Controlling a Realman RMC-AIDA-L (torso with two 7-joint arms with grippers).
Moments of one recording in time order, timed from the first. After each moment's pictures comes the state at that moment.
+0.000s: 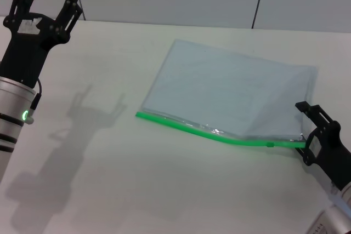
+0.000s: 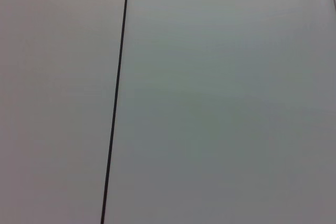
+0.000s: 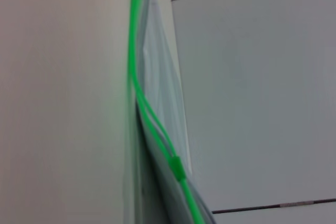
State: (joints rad) left arm -0.54 -2.04 0.01 -0.16 1.42 1.56 -0.24; right arm 0.30 2.04 -2.66 -0.37 0.90 -1.02 -1.36
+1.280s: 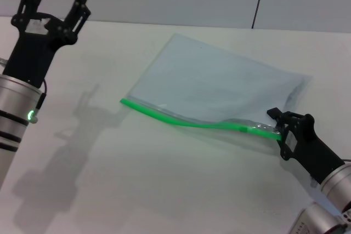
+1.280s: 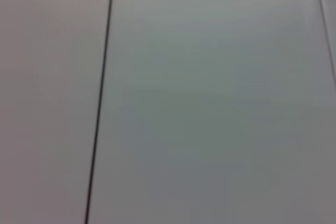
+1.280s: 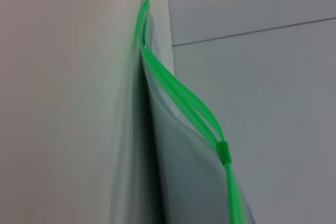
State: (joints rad) left arm -0.55 -2.04 0.02 -0.16 1.43 1.56 -0.23; right arm 0.35 2.04 -2.73 -0.42 0.90 -0.99 -1.38
